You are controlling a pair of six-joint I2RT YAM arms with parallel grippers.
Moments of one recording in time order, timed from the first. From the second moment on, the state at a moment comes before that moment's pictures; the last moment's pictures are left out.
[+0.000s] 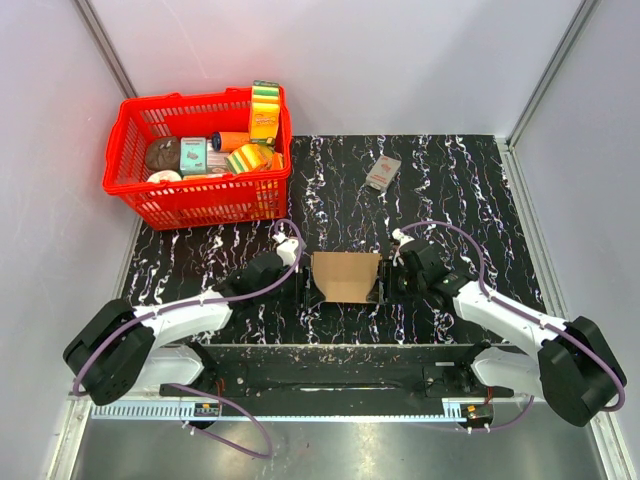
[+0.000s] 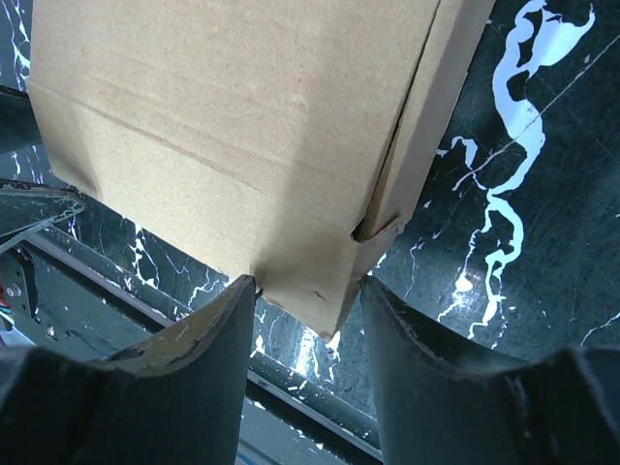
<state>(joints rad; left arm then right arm) -0.76 1.23 0.43 0.19 0.21 -0.55 0.61 1.14 0.55 -0.26 -0.21 0.59</state>
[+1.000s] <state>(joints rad) -0.75 1.23 0.43 0.20 0.21 -0.56 0.61 1.16 0.55 -0.26 -0.23 0.59</state>
